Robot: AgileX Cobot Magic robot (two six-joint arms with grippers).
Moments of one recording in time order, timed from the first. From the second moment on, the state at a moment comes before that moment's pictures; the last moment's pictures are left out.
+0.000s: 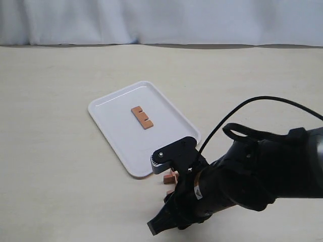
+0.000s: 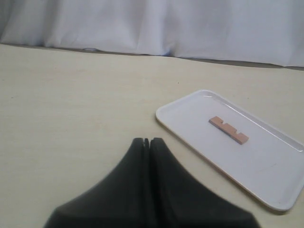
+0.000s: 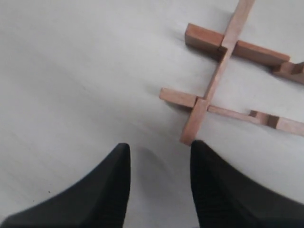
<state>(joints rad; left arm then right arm) -0.17 0.00 0.00 -0.17 0.34 0.00 0.60 1.69 -0.69 0.02 0.33 0.35</state>
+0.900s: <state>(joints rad) -0.17 0.00 0.00 -0.17 0.34 0.00 0.60 1.70 -0.69 -0.41 0.31 0.83</state>
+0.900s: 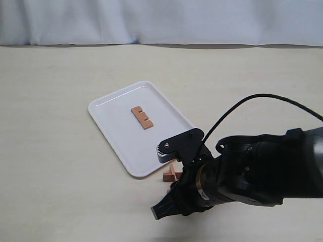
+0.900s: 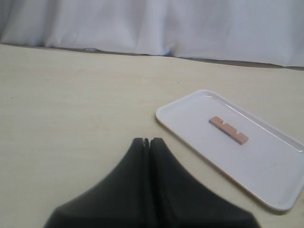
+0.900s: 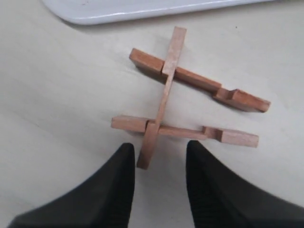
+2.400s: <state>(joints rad) -0.17 0.00 0.00 -0.17 0.34 0.00 0.60 1.56 -0.80 -1.16 0.41 1.34</state>
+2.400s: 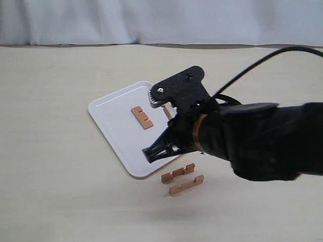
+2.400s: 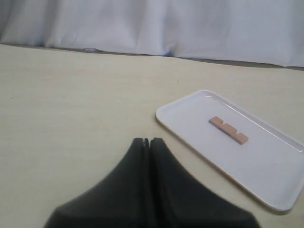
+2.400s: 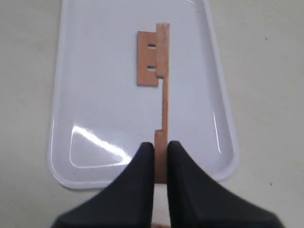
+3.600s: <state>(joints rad) -0.17 0.00 0.00 -0.17 0.34 0.00 0.60 2.10 -1.25 -1.19 0.45 1.37</state>
